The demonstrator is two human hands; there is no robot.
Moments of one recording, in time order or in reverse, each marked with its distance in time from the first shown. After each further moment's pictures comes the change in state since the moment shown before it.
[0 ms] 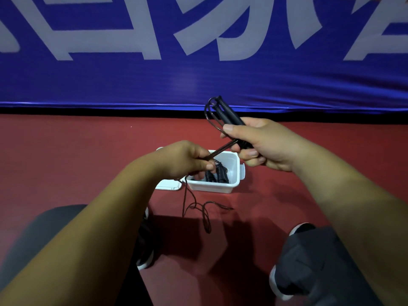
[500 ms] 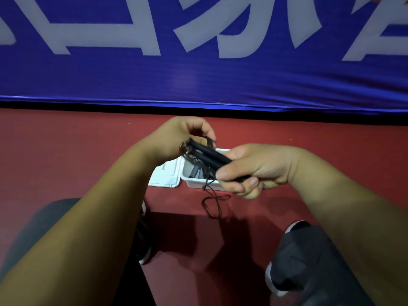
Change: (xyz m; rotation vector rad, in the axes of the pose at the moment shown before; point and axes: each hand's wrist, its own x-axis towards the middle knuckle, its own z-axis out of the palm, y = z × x) left_hand -0.007 0.015 -0.018 -0.265 0.232 0.206; right_hand -0.017 0.011 0.017 -0.069 -0.631 0.290
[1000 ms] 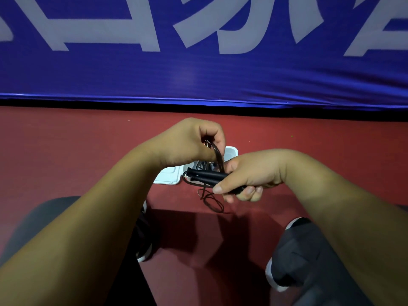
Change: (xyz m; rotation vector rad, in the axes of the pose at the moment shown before) left_hand -0.011 0.022 0.015 0.097 -0.124 0.070; right_hand 0.020 0.018 -0.007 -0.235 0.119 0.273
